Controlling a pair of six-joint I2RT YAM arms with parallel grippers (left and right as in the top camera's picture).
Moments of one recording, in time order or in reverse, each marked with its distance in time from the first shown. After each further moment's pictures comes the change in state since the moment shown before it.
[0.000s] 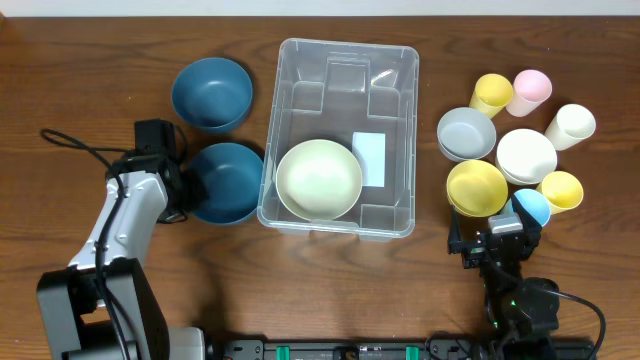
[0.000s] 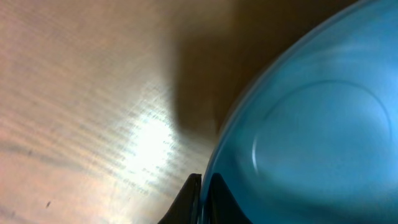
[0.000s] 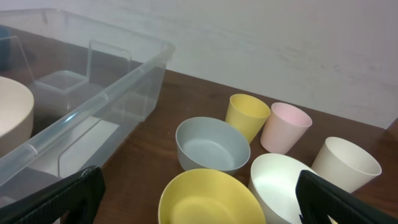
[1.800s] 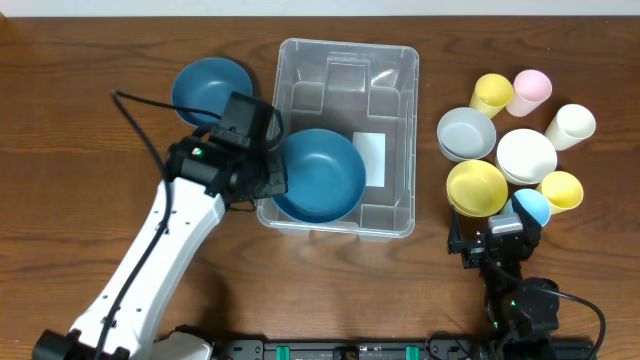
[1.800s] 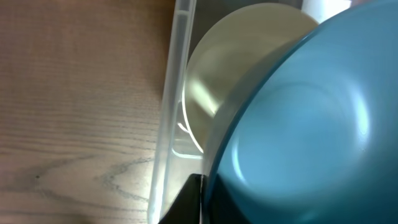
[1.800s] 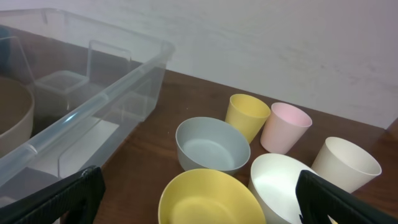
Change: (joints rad) left arm -0.518 -0.152 0.320 -0.302 0.127 -0.145; right arm 0.000 0.000 0.000 0.000 0.000 0.000
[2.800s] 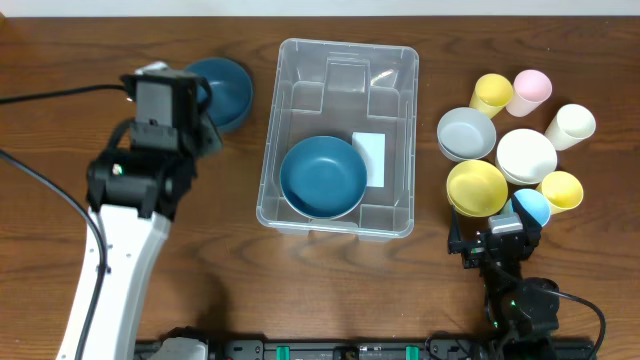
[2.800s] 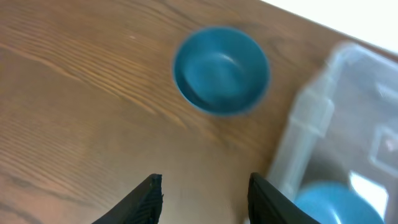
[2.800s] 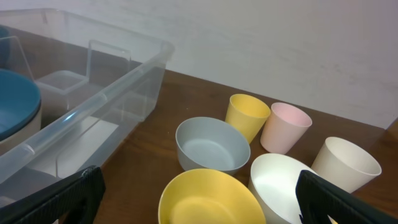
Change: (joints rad) left arm 0.230 -0.121 0.114 0.130 -0.365 -0.016; right arm 0.000 0.000 0.000 0.000 0.000 0.000
